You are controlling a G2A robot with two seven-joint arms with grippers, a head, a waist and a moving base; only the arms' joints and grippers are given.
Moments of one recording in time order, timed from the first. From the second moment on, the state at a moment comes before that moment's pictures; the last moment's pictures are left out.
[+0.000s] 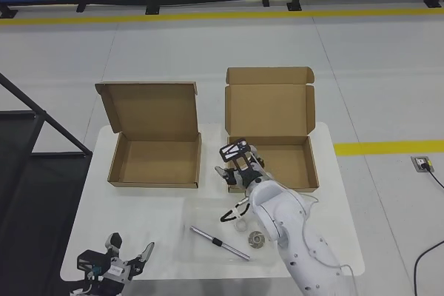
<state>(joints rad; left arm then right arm) 1.79 -1.22 -1.62 -1.74 1.25 -0.23 0.36 -0.84 -1.55 1.09 -1.54 -1.51 -0.02 0.67</state>
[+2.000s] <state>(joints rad) 1.73 -1.22 -1.60 -1.70 1.26 -0.18 0.28 -0.57 -1.63 0.79 -1.13 -1.21 -0.48 1.18</state>
